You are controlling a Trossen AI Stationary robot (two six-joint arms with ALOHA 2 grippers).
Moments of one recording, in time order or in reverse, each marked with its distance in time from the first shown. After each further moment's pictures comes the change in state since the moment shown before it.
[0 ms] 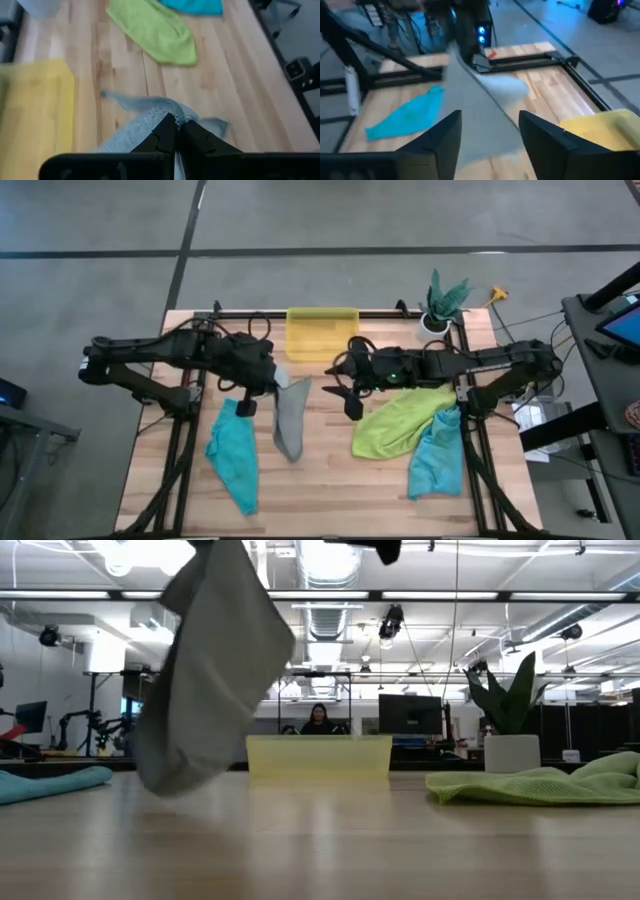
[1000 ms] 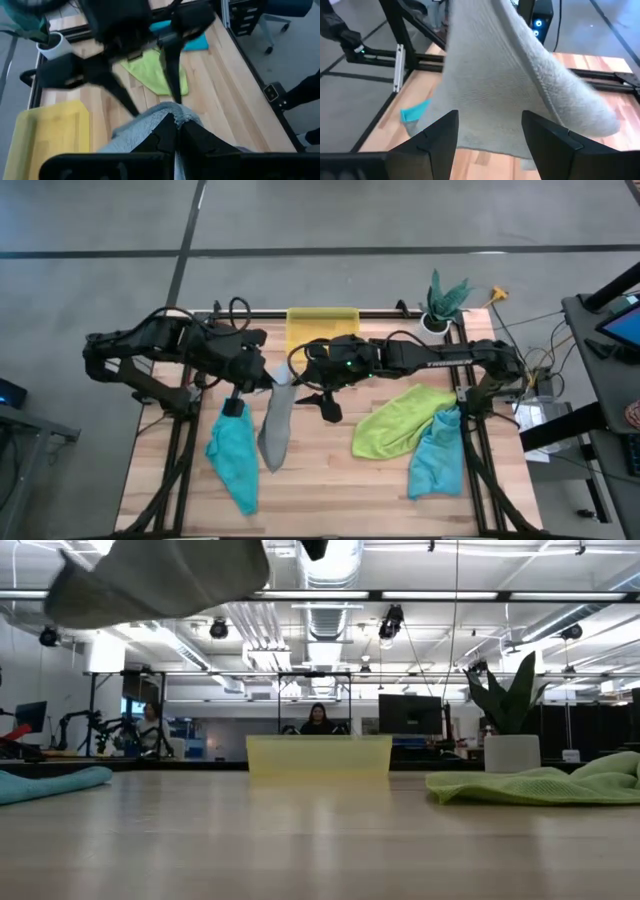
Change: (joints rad) left arm -0.109 0.095 0.390 -0.210 -0.068 0.001; right arm -0.070 0.297 0.375 -0.134 -0.361 -0.190
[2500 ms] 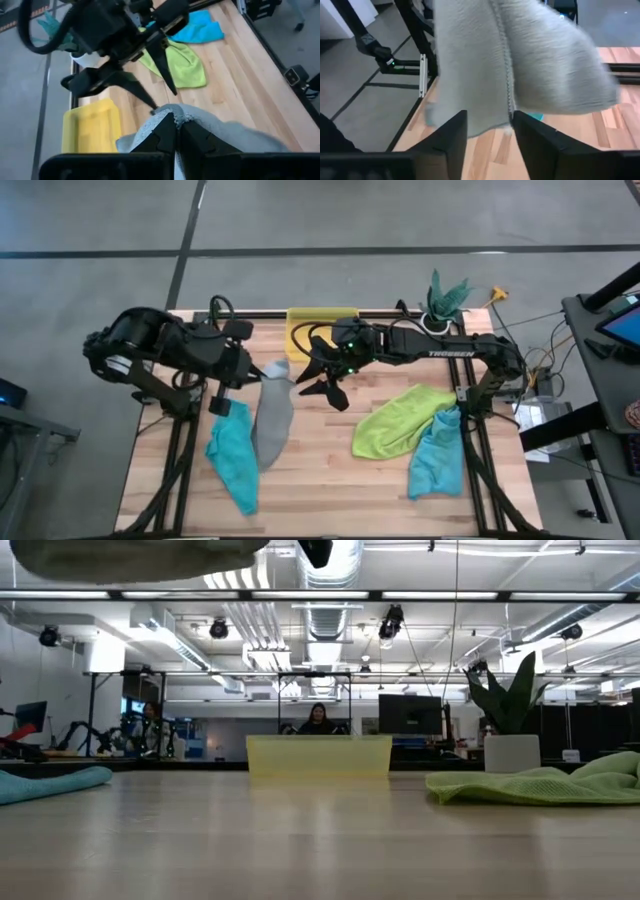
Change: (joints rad) left arm -0.099 0.105 0.319 -0.250 -0.193 0.058; right arm -0.082 -0.018 0.014 -0.026 -0.205 0.065
